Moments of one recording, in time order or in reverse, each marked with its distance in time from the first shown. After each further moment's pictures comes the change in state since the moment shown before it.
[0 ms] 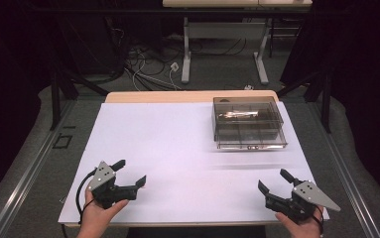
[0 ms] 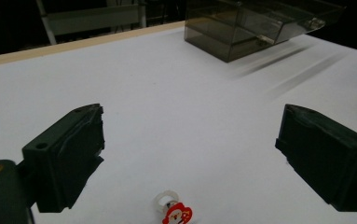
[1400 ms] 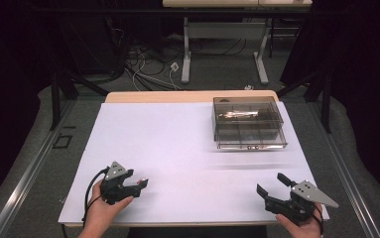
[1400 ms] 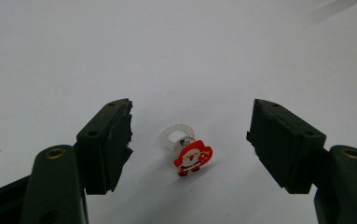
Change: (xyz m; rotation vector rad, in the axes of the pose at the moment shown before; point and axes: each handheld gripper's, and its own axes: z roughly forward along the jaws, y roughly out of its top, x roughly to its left) left arm 0.011 -0.019 0.029 0.309 0.007 -0.054; right arm -0.003 -0.007 0.002 0.082 0.052 0.051
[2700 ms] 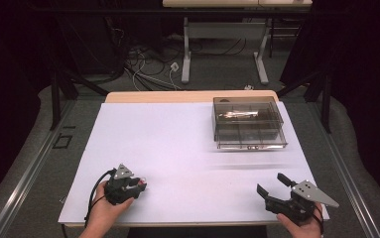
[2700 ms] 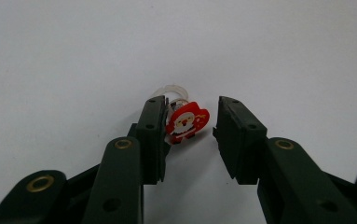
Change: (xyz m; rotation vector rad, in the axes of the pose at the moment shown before) left arm -0.004 -0.002 0.010 0.155 -0.005 0.042; right arm 0.000 0.000 0.000 0.003 0.001 0.020
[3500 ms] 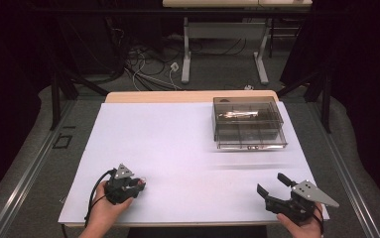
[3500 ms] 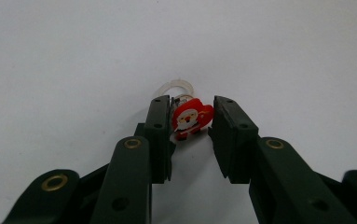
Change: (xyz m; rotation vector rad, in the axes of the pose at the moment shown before) left arm 0.000 0.000 0.001 0.014 0.014 -0.001; right arm -0.001 0.000 0.000 -0.004 0.001 -0.008
